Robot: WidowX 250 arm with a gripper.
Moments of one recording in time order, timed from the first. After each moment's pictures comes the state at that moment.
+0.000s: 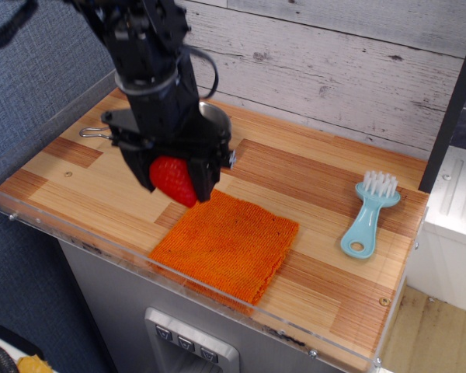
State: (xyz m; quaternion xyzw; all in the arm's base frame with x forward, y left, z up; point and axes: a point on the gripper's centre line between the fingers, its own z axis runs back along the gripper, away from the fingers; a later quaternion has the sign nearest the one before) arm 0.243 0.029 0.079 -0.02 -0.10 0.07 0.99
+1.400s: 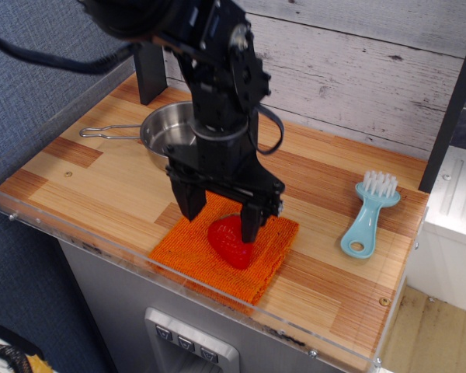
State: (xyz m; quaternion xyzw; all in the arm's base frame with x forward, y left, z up) arm 0.254 -0.005 0.052 0.02 -0.06 0.01 1.00
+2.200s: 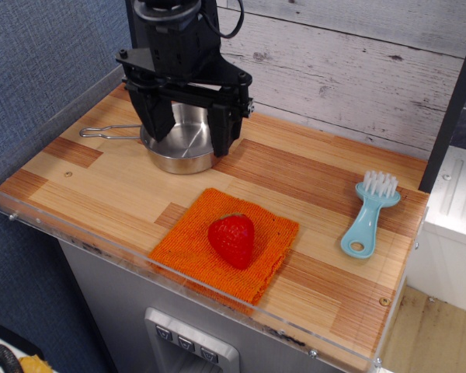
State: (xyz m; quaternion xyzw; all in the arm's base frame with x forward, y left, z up) arm 0.260 0.025 0.121 -0.01 -0.08 0.03 1.00
